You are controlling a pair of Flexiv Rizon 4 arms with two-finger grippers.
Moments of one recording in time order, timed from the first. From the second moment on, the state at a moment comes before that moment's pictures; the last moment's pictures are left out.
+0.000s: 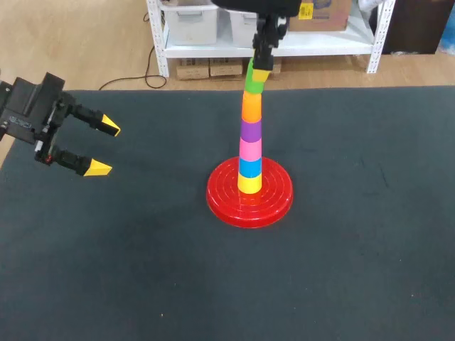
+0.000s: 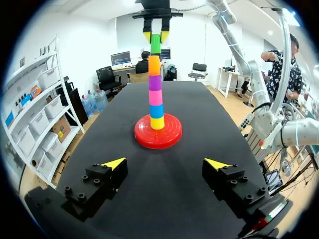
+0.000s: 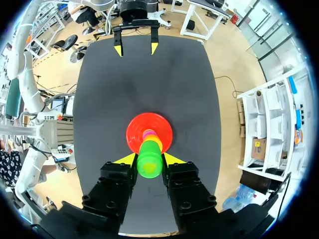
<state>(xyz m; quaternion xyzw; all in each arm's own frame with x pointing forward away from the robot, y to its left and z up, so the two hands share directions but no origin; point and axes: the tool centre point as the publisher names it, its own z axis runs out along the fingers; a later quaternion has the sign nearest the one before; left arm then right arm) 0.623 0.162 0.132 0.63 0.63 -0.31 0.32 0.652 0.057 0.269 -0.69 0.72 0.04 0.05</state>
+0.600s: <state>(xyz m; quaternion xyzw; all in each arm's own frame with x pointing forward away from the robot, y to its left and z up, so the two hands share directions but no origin) 0.623 0.162 0.132 0.63 0.63 -0.31 0.32 0.657 0.063 0.260 -0.70 0.72 0.04 0.04</state>
